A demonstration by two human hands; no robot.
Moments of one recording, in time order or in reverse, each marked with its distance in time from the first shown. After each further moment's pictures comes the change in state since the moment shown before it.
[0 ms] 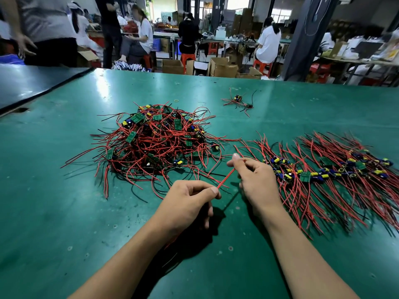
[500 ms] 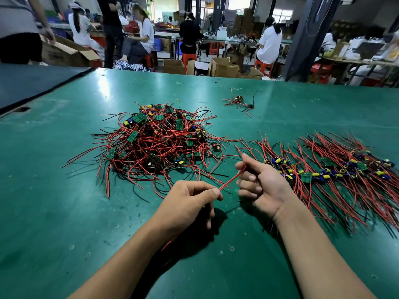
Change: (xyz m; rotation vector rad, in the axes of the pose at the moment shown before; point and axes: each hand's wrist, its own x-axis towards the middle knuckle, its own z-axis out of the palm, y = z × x) left_hand -0.003 0.005 0.000 -0.045 -0.029 -0.035; right_hand 0.004 -0.020 -0.018 0.816 -0.354 0.629
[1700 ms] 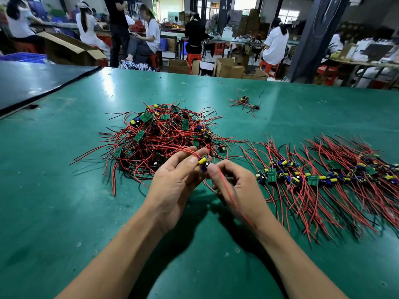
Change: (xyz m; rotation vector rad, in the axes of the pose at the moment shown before) left_hand 0.008 0.026 -0.014 -0.615 0.223 0.143; right_hand -0.010 0.048 0.035 -0.908 -0.103 -0.792
